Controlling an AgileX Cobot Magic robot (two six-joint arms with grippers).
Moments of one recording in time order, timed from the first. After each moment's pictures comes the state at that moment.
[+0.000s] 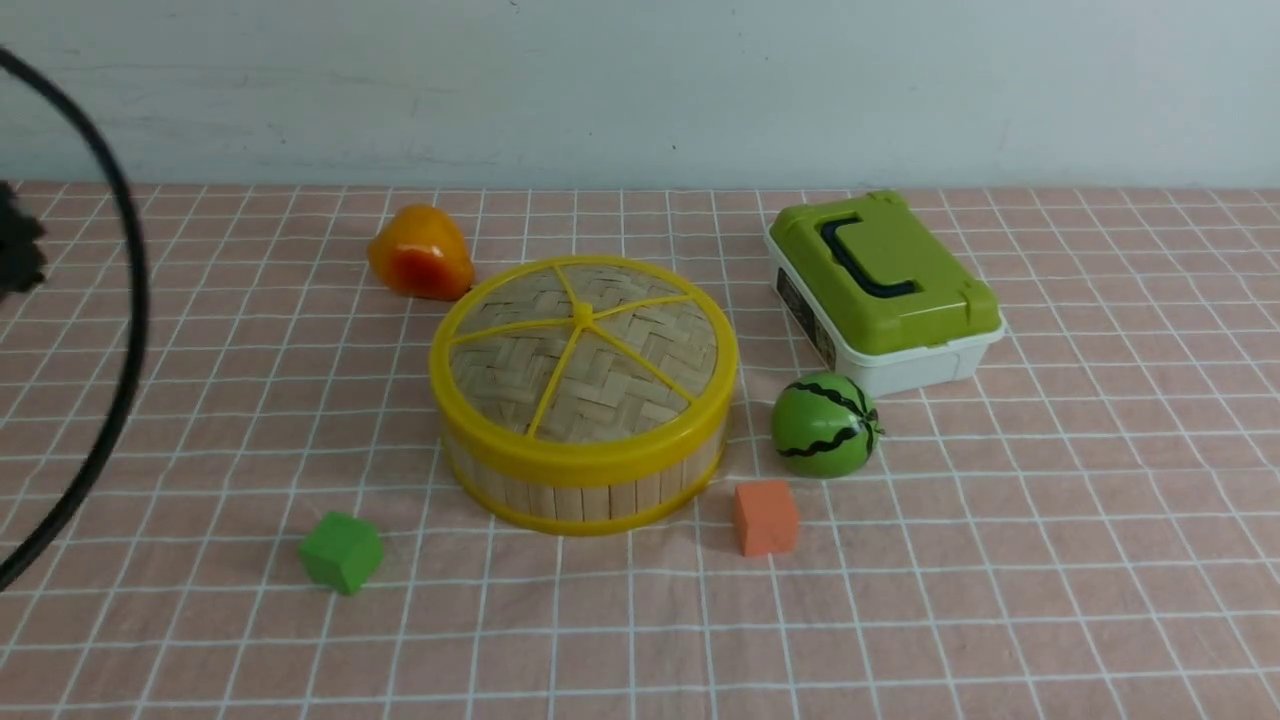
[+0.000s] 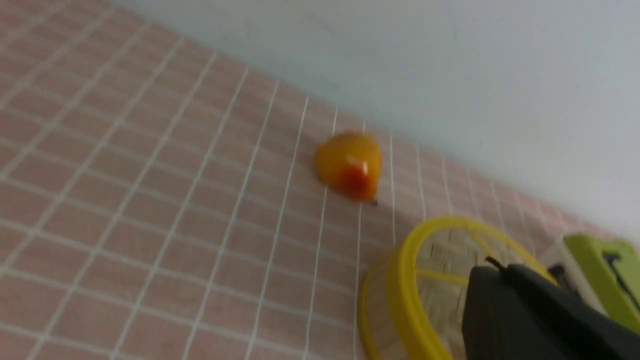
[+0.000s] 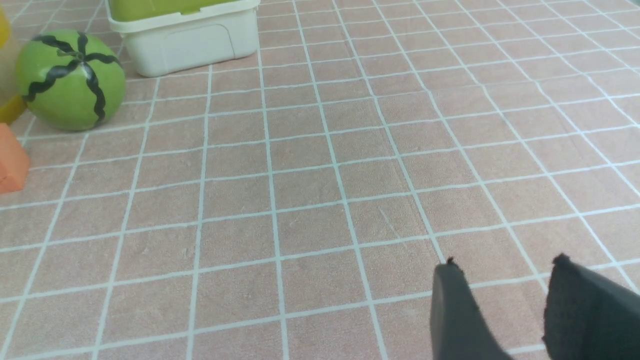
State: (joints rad) right arm -0.11 -0.01 0.02 0.02 0.39 0.10; left arm 0.00 0.98 -0.80 -0.34 0.30 -0.17
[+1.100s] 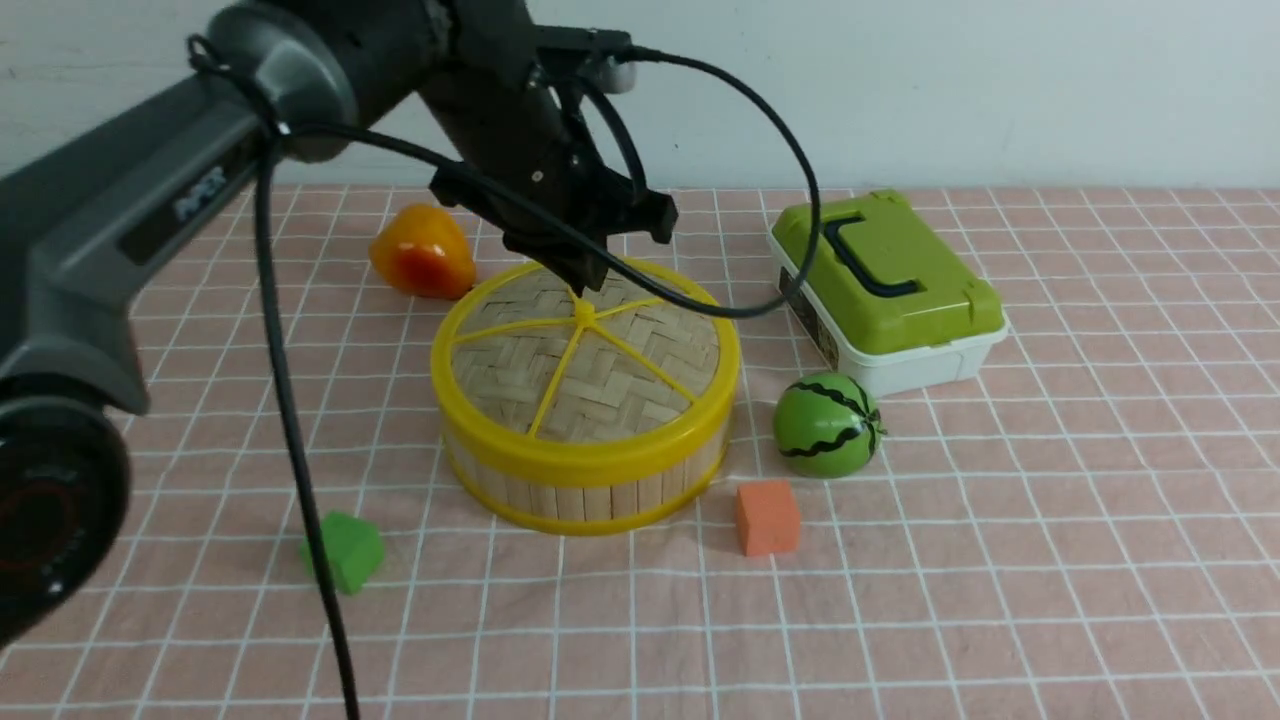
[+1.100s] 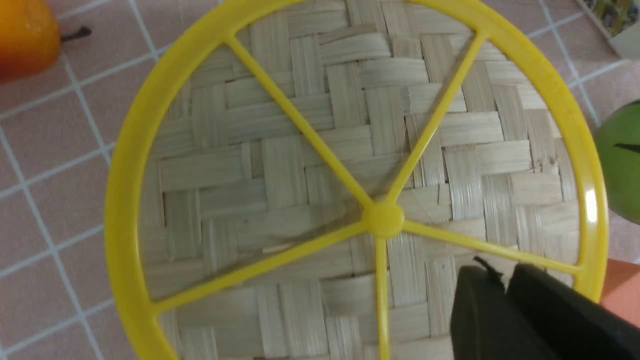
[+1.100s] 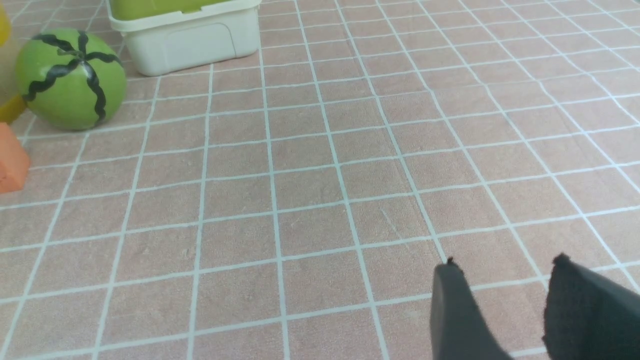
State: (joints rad) right arm -0.11 -0.01 0.02 0.02 0.39 0.10; left arm -0.45 2.15 -2.17 -0.02 1.13 -0.07
